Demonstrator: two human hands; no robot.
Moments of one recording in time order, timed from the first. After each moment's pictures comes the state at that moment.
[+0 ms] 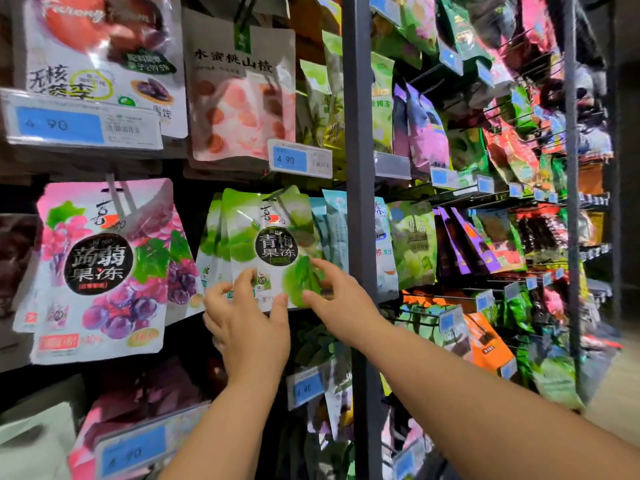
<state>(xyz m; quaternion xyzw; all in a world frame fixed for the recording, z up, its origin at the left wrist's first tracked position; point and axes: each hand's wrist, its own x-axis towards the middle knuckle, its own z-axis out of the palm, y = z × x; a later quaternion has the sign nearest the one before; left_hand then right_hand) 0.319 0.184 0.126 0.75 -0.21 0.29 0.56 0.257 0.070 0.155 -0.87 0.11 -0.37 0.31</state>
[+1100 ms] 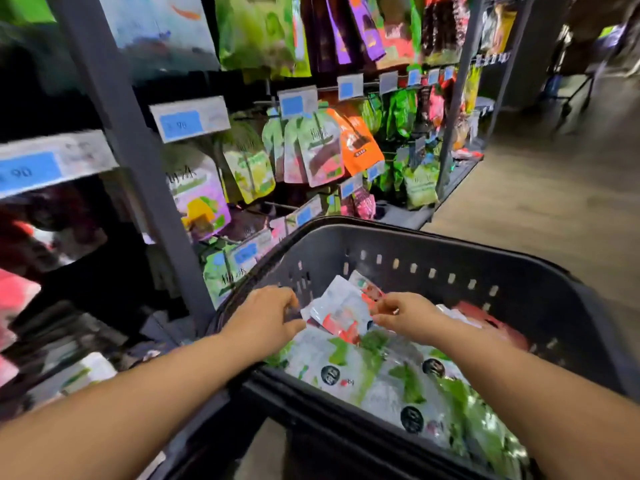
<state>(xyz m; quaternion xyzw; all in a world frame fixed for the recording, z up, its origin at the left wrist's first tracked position) 0.193 0.038 -0.143 0.80 -0.57 -0.06 0.18 -0.016 -0.120 -0.166 -0.87 0.40 -0.04 0.30</state>
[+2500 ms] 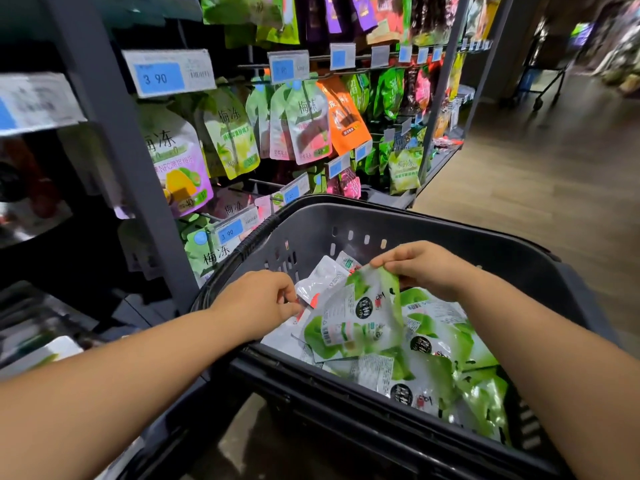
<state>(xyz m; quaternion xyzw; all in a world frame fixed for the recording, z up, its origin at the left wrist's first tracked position) 0.187 0.041 -0.137 0.79 -0.58 -0.11 0.13 -0.034 -0.138 -0.135 -0.73 0.37 -0.15 0.56</state>
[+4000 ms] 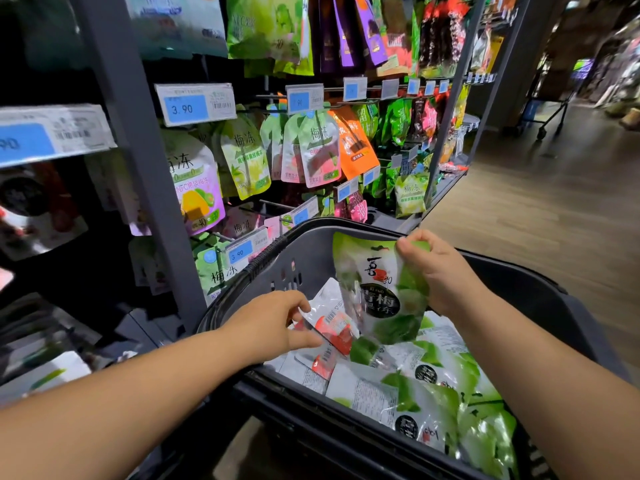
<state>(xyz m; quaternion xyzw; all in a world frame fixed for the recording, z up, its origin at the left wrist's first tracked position) 0.189 0.040 -0.139 0.76 -0.59 -0.19 0.19 -0.021 -0.115 -0.100 -0.63 0.30 -0.37 0.61</state>
